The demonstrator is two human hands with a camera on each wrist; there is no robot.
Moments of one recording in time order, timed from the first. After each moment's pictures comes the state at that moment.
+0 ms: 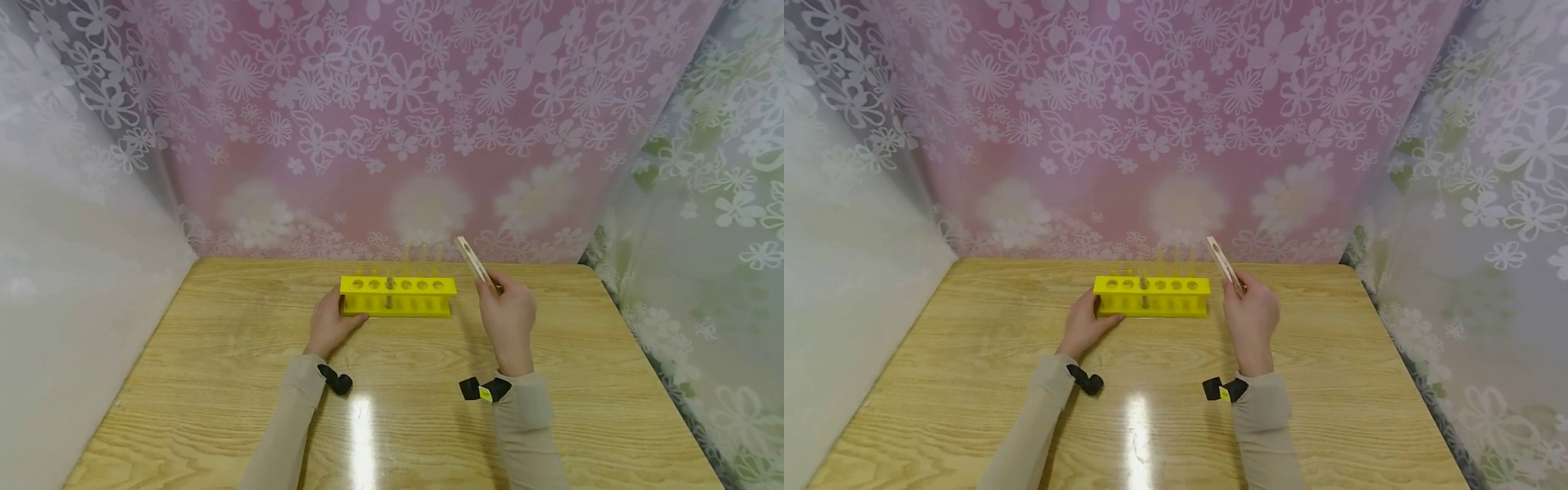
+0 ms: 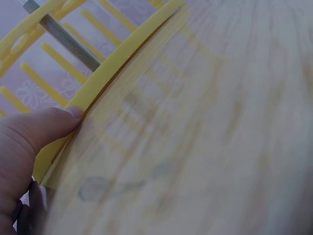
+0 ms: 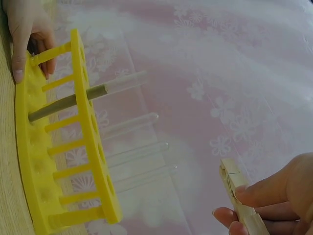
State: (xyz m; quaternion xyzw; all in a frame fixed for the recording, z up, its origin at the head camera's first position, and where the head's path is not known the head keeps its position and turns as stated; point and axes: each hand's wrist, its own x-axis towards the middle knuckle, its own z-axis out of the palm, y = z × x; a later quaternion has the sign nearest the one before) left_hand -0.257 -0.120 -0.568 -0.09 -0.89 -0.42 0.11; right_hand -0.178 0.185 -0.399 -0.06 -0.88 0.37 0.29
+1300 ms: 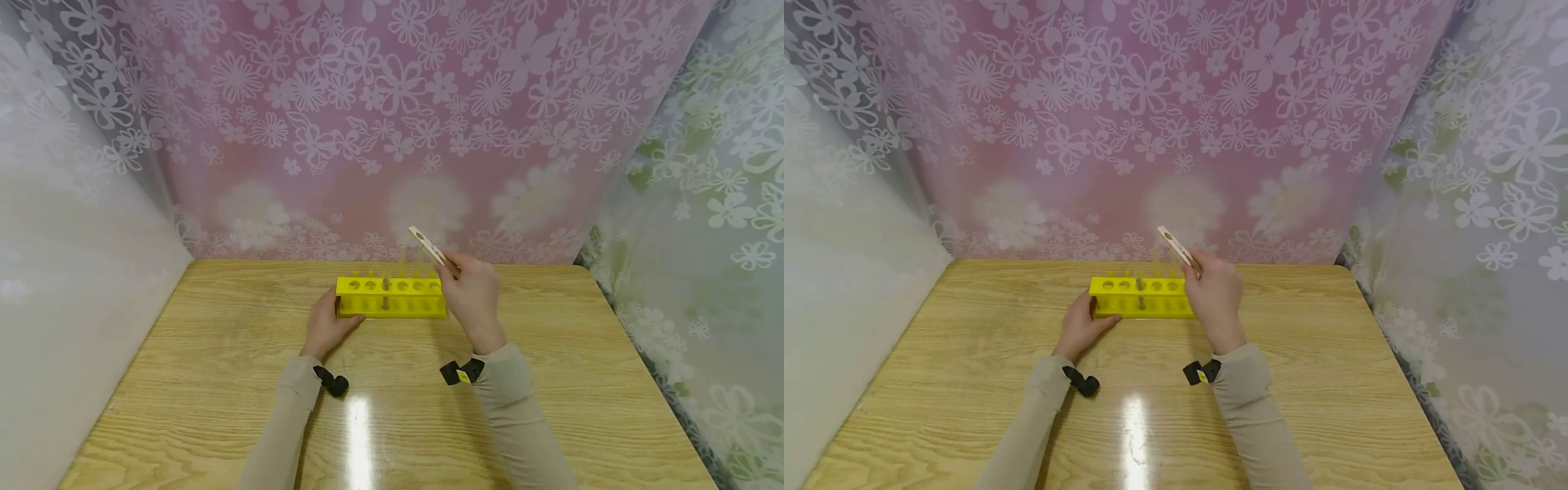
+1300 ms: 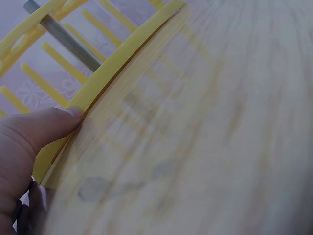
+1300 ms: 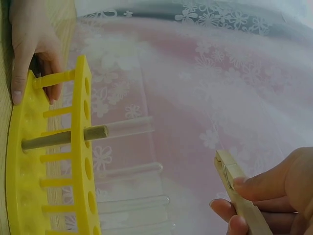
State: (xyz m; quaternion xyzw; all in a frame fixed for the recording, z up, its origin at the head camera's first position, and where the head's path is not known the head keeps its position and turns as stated) left_hand -0.254 -0.119 -0.563 -0.09 -0.89 -0.43 0.11; right_hand -0.200 0.146 -0.372 0.06 -0.91 0.29 0.27
